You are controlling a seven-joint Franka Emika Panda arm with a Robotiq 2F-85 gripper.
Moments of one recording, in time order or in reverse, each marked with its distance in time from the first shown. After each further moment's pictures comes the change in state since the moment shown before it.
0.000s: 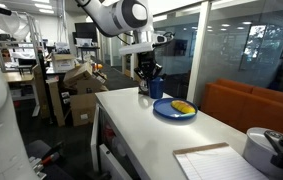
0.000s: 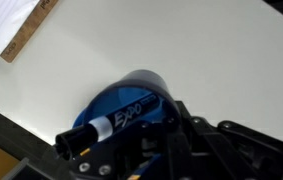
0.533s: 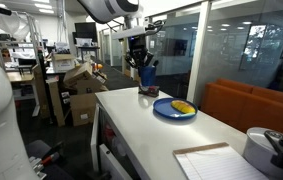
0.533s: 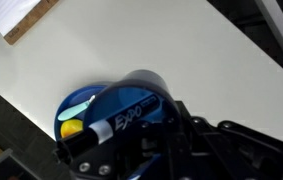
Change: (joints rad) arm 0.071 -0.048 0.052 0.083 -0.008 -0.197 -0.030
